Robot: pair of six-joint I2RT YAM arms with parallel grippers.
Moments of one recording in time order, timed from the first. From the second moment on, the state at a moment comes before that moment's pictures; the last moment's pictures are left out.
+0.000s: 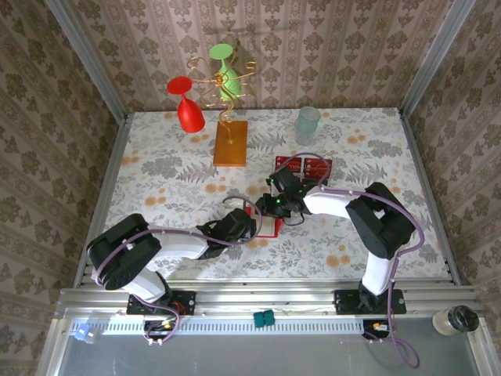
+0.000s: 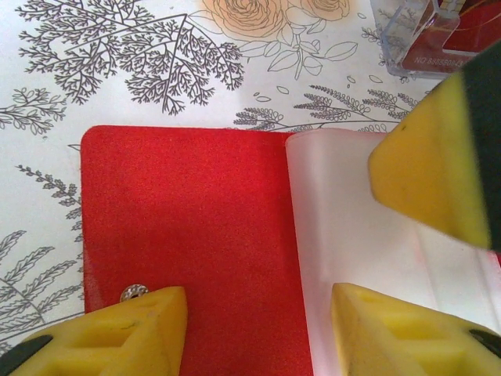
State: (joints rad) left arm -1.00 1.53 0.52 0.20 -0.33 -0.72; right arm 0.62 1.80 0.99 -0.16 -0.34 0.73
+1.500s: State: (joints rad) left arm -0.88 0.98 0.48 -0.14 -0.37 -0.67; right arm 0.70 1.83 1.13 -0.08 -0.45 0.84
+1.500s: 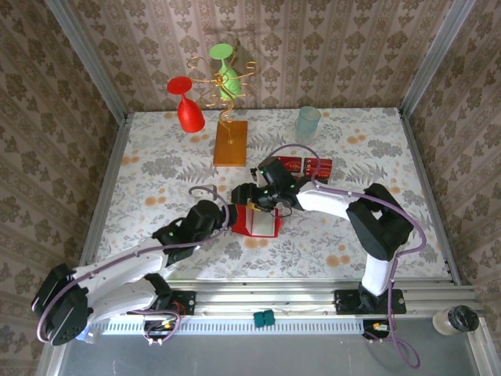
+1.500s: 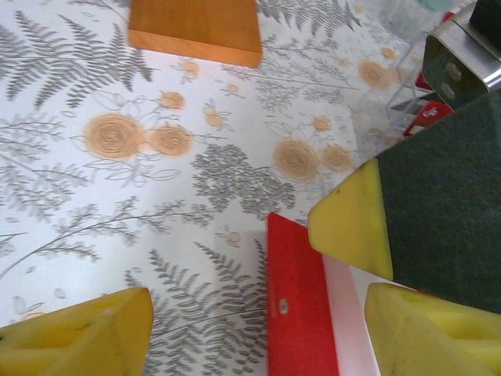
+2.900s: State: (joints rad) left arm -0.83 1.08 0.48 -0.16 -0.33 -0.69; right arm 0.67 1.88 1.05 -0.04 -0.49 0.86
